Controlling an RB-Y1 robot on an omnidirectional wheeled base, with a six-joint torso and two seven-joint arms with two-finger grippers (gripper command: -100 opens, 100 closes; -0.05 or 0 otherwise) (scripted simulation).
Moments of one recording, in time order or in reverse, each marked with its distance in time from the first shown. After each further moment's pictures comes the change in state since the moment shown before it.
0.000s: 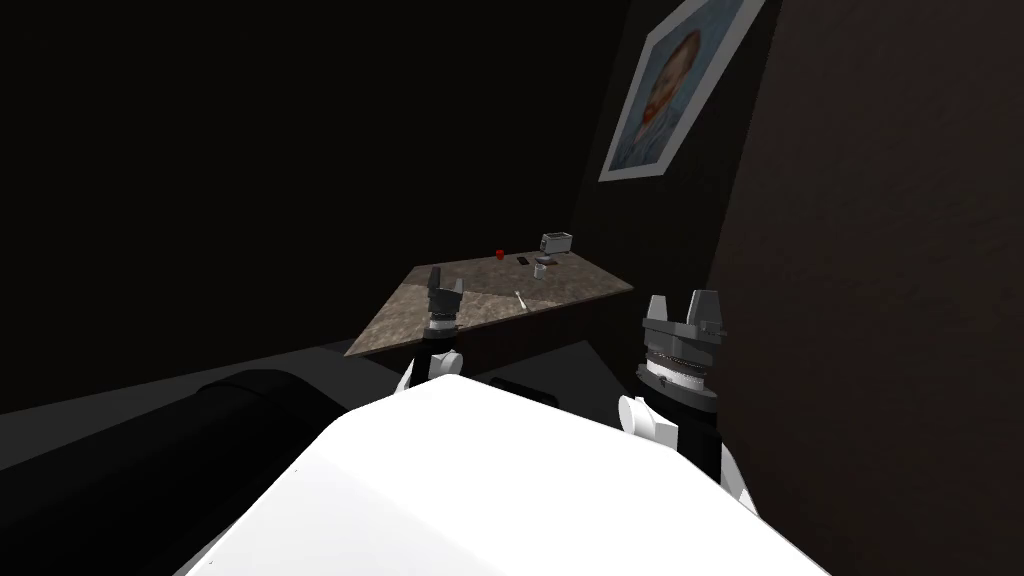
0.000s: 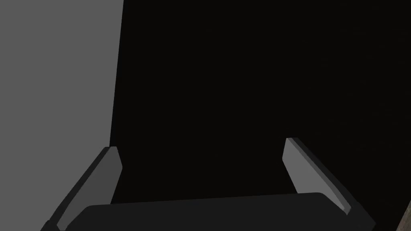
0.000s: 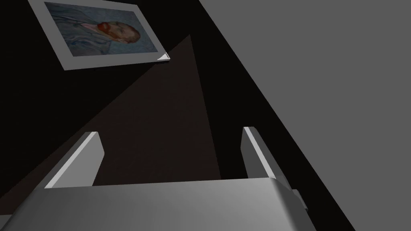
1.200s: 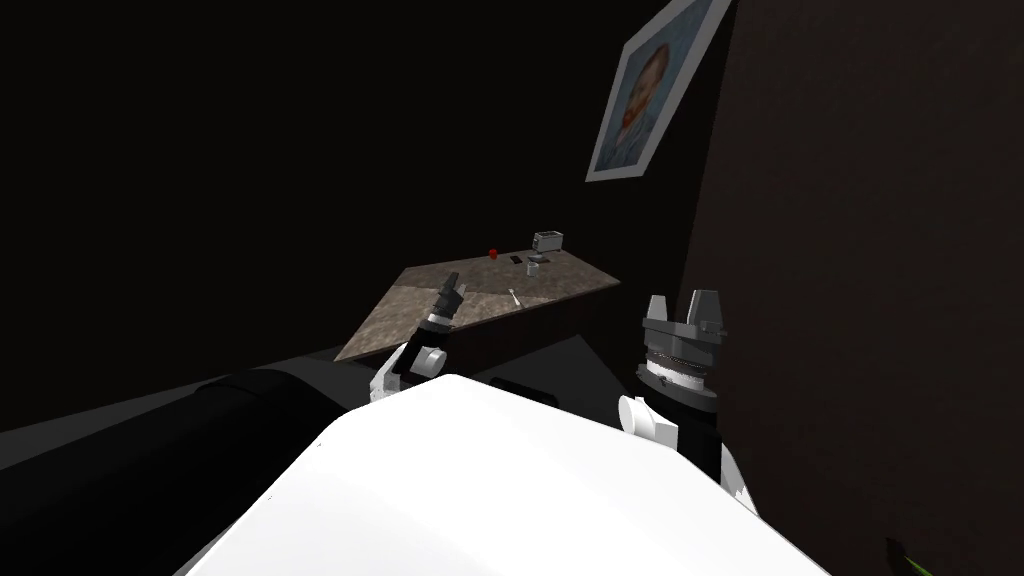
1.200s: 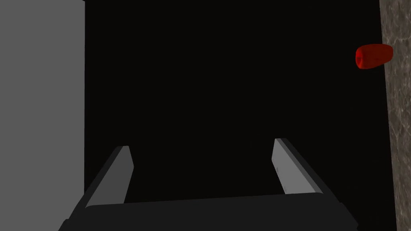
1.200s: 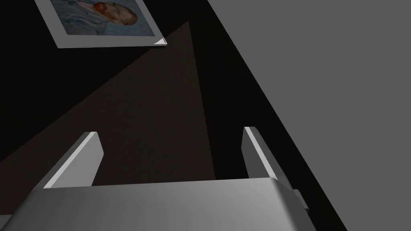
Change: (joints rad) left arm -0.020 0.298 0.051 0.039 0.043 0.203 -0.025; right arm 0.000 0.000 0.000 0.000 0.000 0.000 0.000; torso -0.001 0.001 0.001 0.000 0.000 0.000
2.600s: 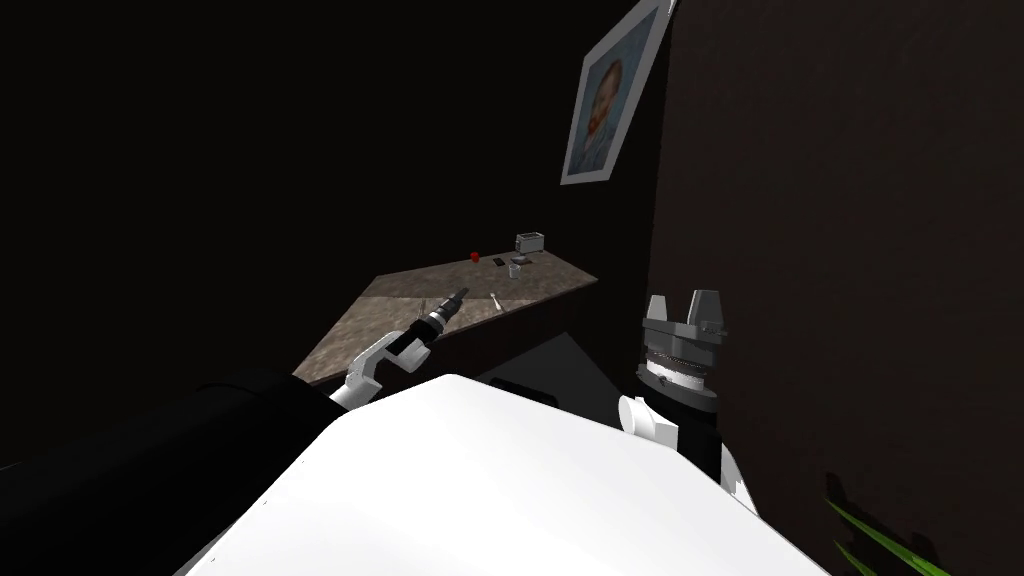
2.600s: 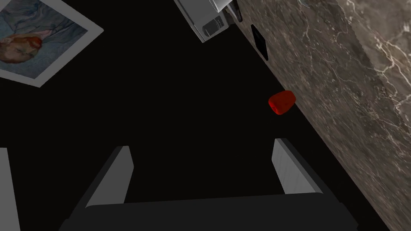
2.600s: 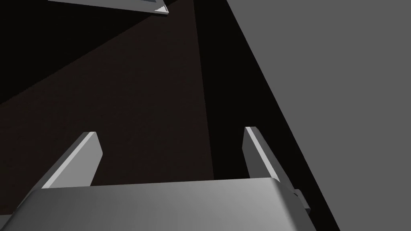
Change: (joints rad) left arm 0.005 0.341 0.002 0.065 0.014 0.364 -0.043; right arm 0.000 0.000 0.000 0.000 0.000 0.000 0.000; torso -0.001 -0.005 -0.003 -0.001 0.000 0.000
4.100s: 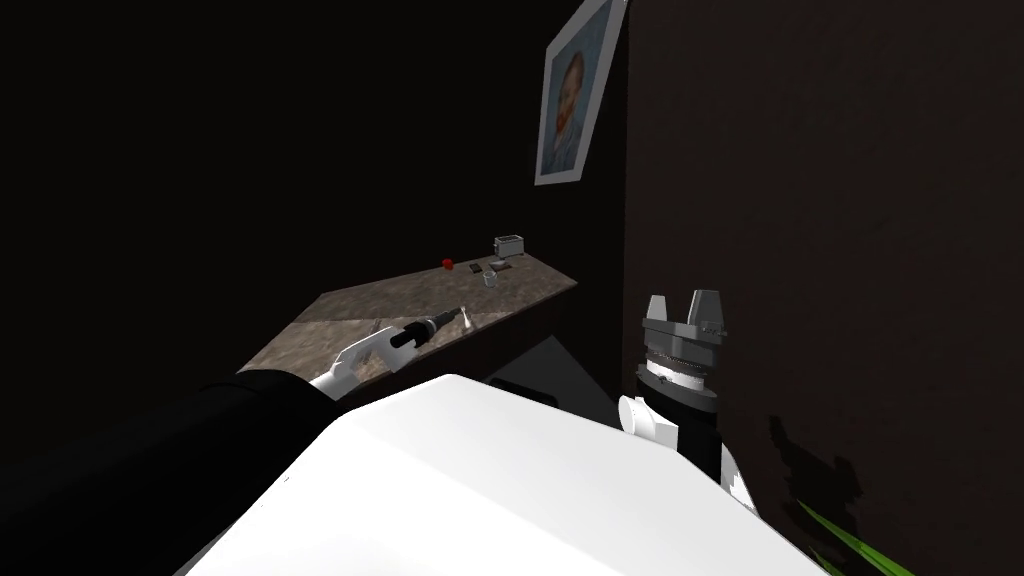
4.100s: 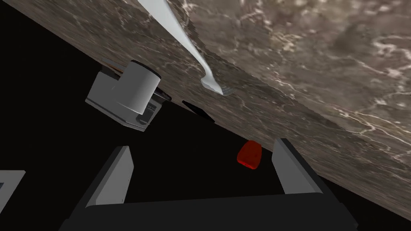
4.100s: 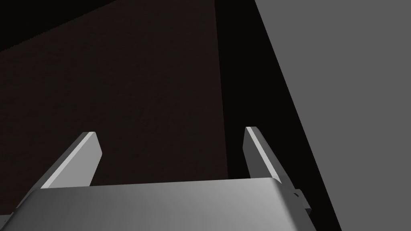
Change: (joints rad) left arm 0.024 0.267 -0.071 0.084 -0.034 0.362 -0.034; right arm 0.000 0.000 0.000 0.000 0.000 0.000 0.000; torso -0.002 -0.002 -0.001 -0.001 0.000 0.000
